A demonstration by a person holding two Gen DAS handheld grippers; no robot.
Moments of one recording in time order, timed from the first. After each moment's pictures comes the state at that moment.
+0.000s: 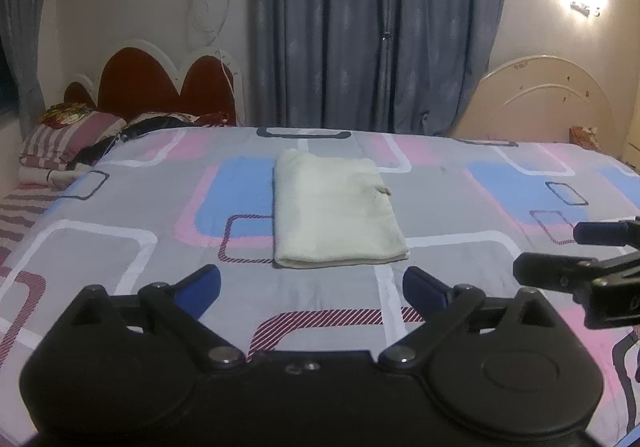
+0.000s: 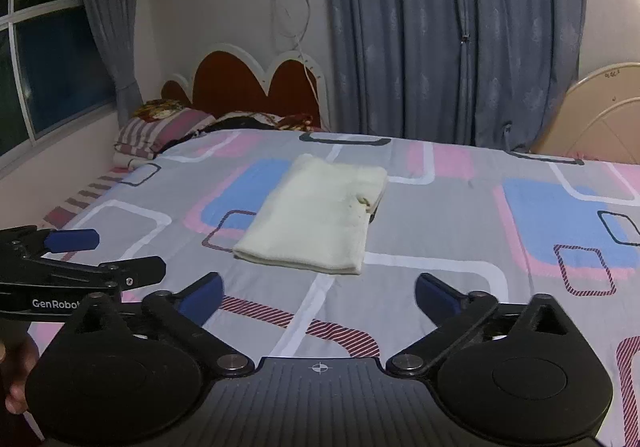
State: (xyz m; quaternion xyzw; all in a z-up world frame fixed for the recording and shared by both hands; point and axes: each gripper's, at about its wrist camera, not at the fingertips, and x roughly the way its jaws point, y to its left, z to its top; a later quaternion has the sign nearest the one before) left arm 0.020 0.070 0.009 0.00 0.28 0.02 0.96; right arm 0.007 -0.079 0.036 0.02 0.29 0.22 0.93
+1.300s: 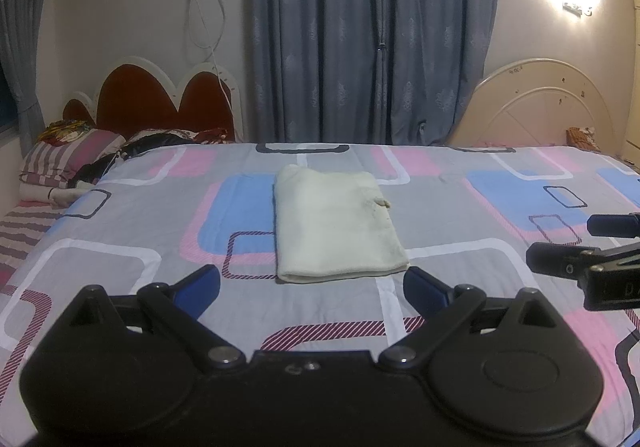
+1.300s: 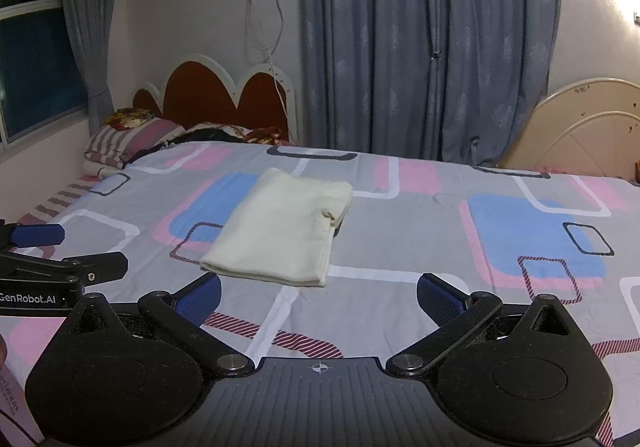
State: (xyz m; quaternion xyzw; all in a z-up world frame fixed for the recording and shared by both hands) left arm 0.016 0.073 0.018 0.02 0.26 0.01 0.97; right arm 0.005 -0.105 0.036 0.01 0.26 0.18 0.95
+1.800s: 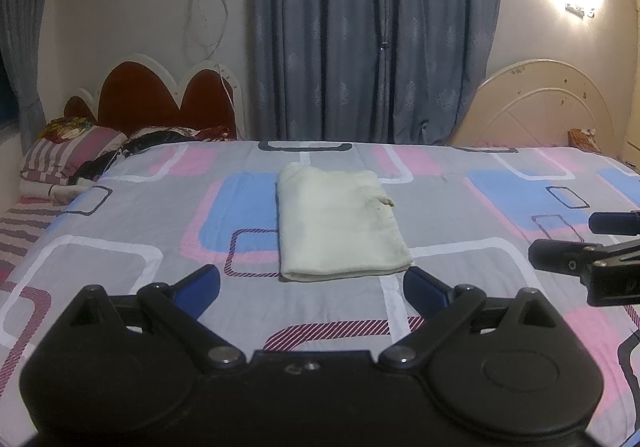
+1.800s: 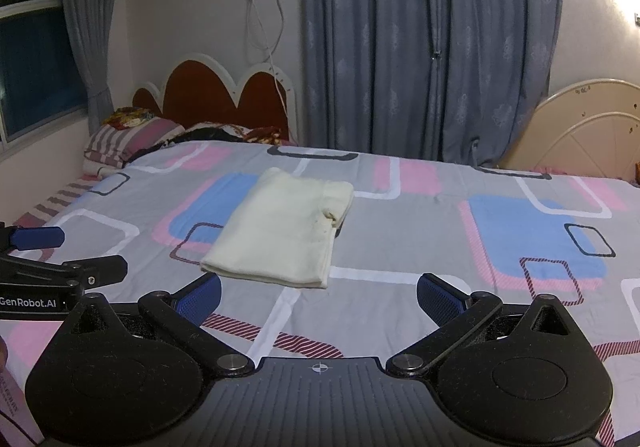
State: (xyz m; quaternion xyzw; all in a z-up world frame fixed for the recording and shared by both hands) left arm 0.019 0.078 0.016 0.01 0.26 0.02 0.97; right arm 0.006 -0.106 0.037 0.01 0.27 0.19 0.95
